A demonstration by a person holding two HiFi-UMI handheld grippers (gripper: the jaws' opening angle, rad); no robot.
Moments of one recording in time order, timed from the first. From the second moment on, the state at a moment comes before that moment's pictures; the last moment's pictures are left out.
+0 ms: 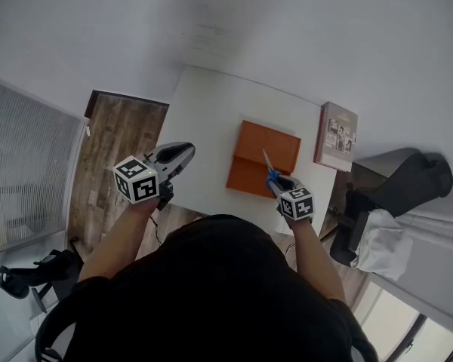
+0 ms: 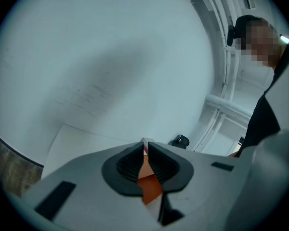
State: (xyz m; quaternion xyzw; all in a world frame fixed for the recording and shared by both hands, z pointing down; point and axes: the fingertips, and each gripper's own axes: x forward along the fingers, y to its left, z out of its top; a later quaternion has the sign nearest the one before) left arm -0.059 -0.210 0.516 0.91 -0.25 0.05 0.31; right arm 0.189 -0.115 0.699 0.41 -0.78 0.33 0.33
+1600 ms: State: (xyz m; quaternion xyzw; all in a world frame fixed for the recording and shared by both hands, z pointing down) left arm -0.059 -0.223 0.545 0.89 -0.28 0.06 0.35; right arm 0.179 -0.105 0.806 0.25 -0.75 0.29 0.55
